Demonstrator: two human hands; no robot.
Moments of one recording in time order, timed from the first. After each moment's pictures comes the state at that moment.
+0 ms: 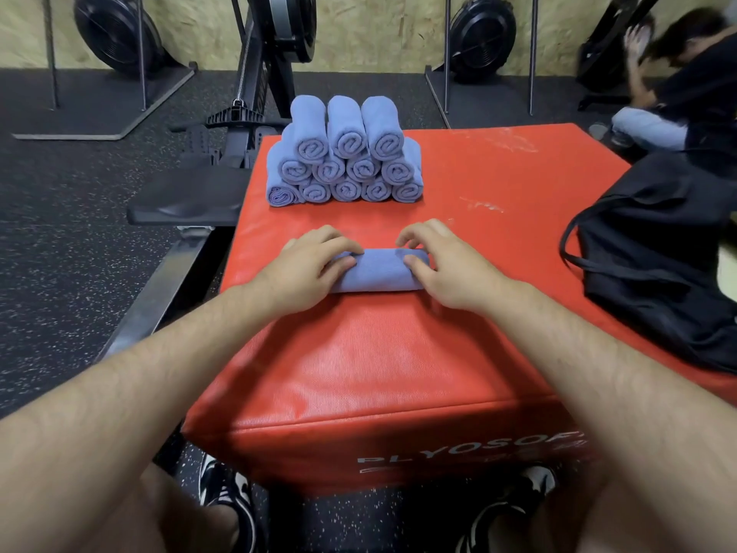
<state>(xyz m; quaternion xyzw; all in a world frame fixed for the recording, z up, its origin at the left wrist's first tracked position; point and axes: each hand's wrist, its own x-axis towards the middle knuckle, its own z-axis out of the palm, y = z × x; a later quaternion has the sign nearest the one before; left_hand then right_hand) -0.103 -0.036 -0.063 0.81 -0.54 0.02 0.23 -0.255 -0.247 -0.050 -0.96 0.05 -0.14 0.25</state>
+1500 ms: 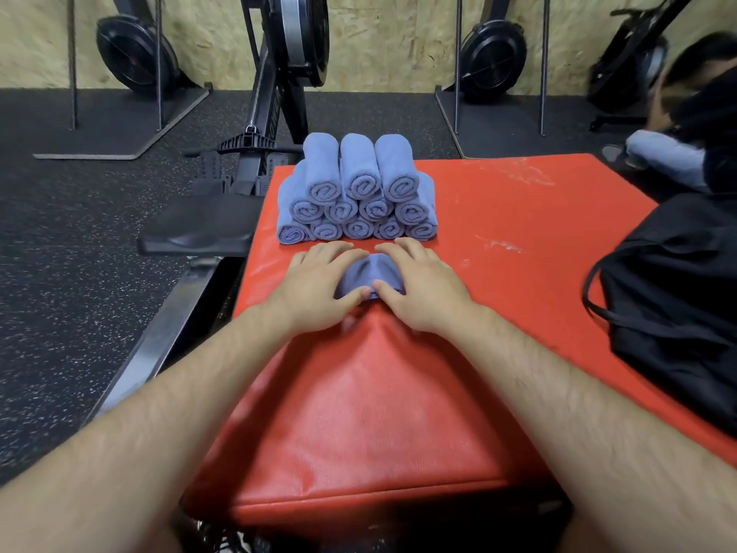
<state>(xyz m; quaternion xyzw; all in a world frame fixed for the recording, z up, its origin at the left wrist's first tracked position) -0.062 -0.061 -0.055 0.86 -0.49 0.05 0.16 -0.182 -0.233 -0.047 -0.98 0.11 -0.13 0.14</state>
